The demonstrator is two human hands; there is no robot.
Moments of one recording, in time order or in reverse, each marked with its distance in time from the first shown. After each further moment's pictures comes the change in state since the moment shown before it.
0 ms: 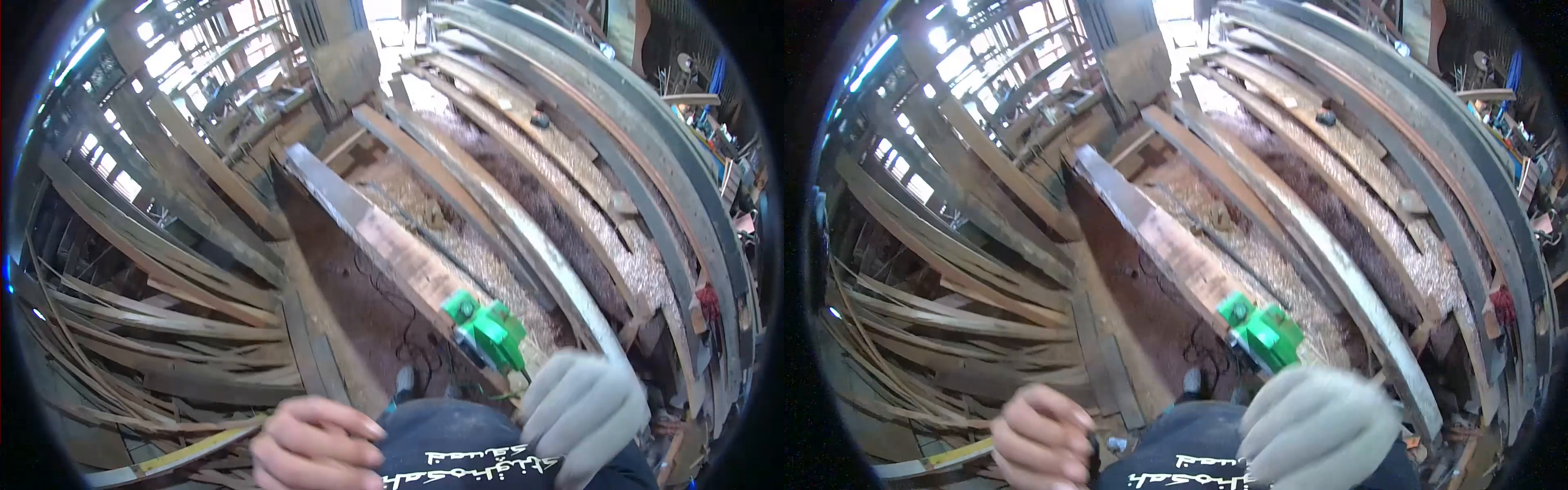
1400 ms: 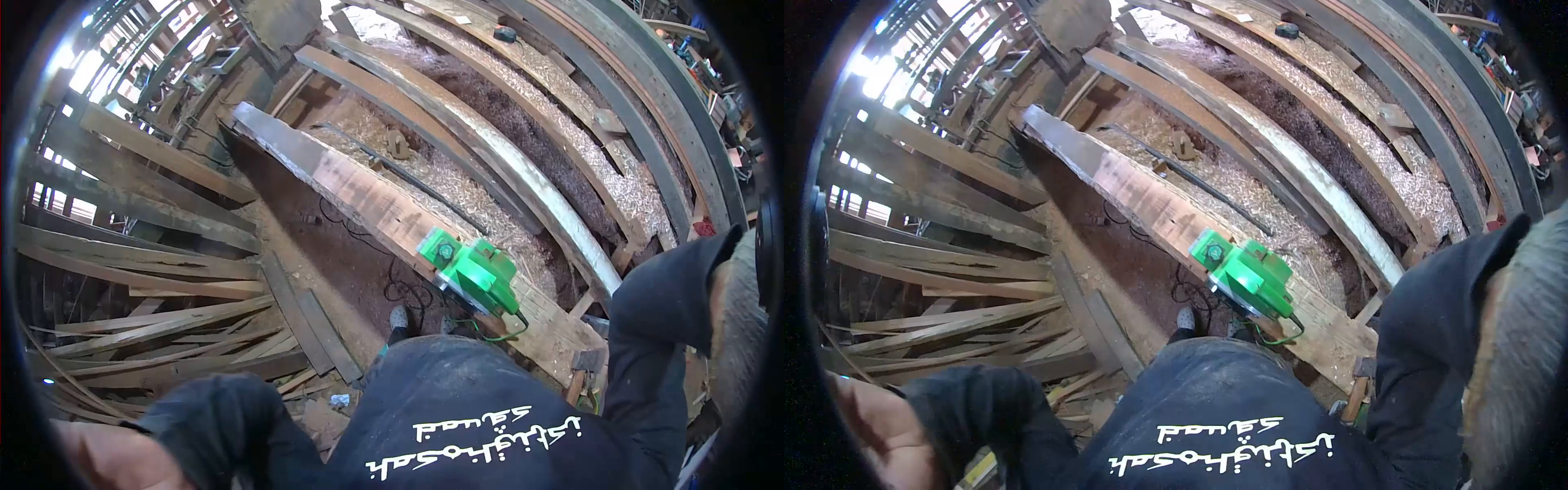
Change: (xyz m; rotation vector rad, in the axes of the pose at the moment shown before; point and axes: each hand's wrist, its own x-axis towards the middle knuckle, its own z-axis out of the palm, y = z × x) left_hand 0.109 -0.013 -0.061 0.320 0.251 0.169; right_hand 0.059 -0.115 -0.015 -1.816 0.367 -0.210
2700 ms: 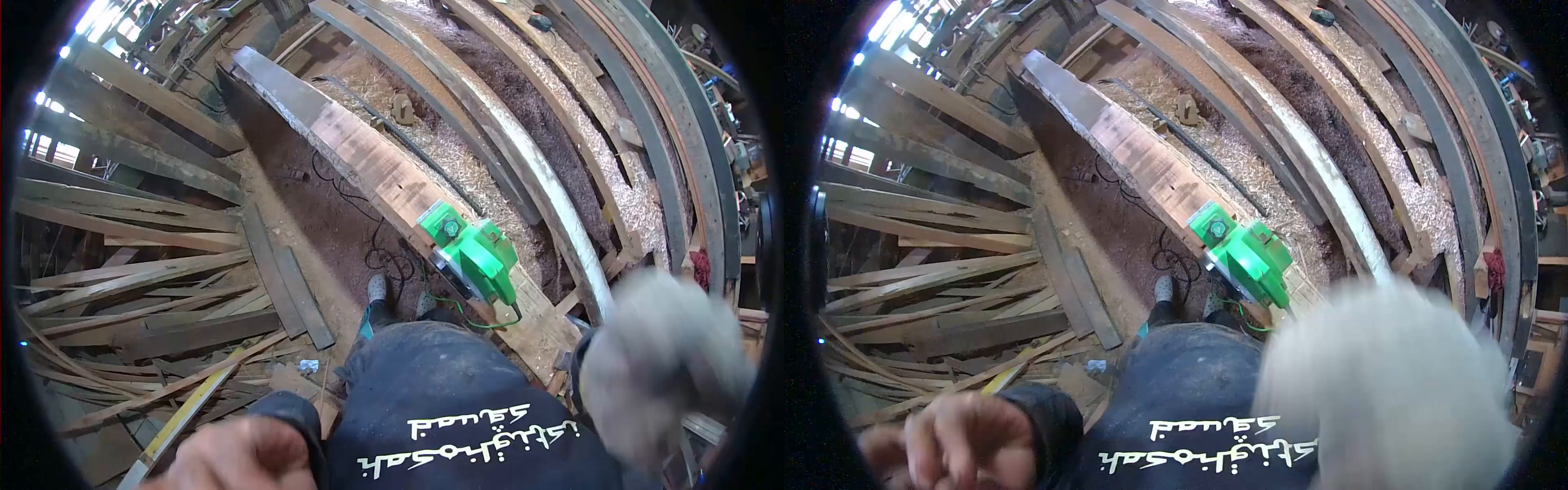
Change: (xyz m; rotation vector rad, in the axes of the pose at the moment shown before) left_hand -0.134 0.048 0.001 -0.452 0.261 -0.519; right_hand -0.102 -0.016 0.071 0.123 -0.187 0.094
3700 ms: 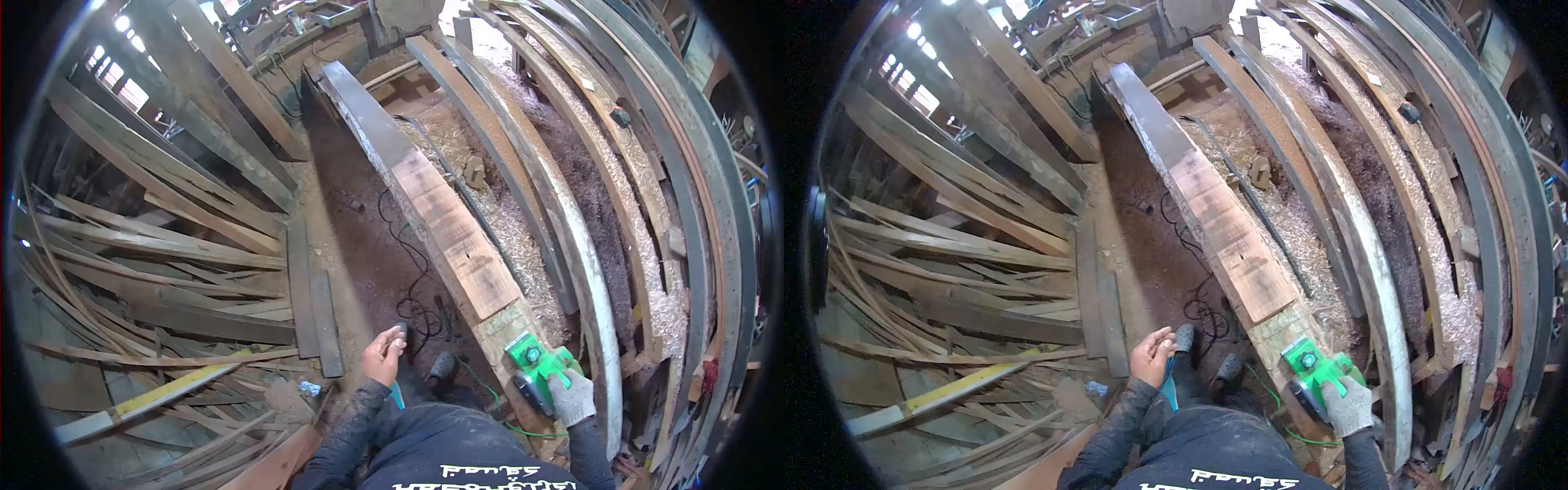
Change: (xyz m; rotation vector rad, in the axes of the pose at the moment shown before) left_hand -0.325 -0.184 -0.114 0.474 0.435 -1.308; right_hand -0.231 0.115 -0.047 -0.817 -0.455 1.269
